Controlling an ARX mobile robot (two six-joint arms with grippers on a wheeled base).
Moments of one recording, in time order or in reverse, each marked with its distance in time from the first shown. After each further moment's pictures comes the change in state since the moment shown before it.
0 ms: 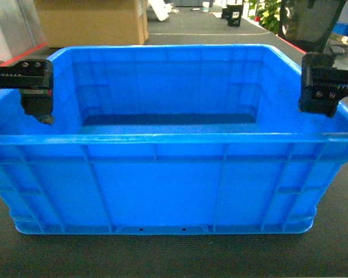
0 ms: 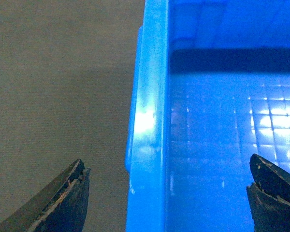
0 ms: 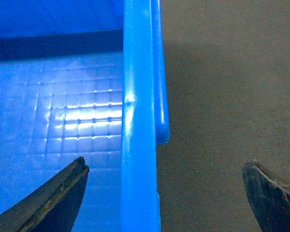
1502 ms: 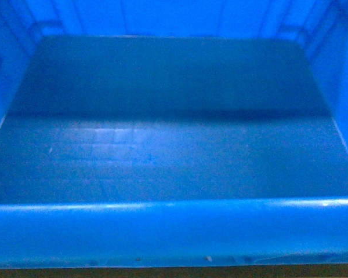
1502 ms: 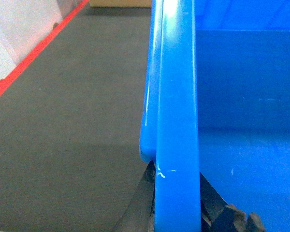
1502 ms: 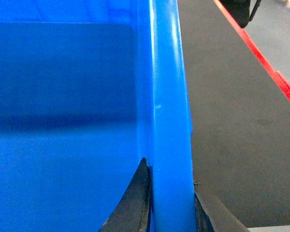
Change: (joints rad) left arm -0.259 -0.903 -0.471 -0.076 -0.278 -0.026; right arm 0.249 -0.760 -0.425 -0.011 0.357 -0.050
